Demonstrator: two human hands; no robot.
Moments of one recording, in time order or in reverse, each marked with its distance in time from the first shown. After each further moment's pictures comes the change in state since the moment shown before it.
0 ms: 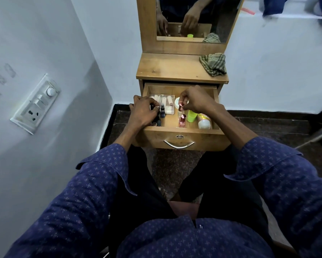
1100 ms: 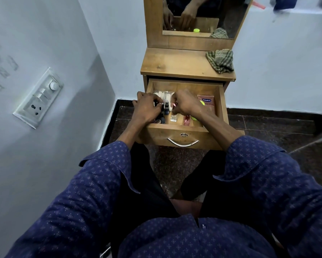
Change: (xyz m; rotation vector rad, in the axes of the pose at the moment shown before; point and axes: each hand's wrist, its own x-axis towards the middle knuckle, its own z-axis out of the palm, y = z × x) left_hand 0.004 -0.005 0.000 -0.019 0.000 -0.023; right_hand 0.013 -0.045 0.033 0.022 -0.035 0.091
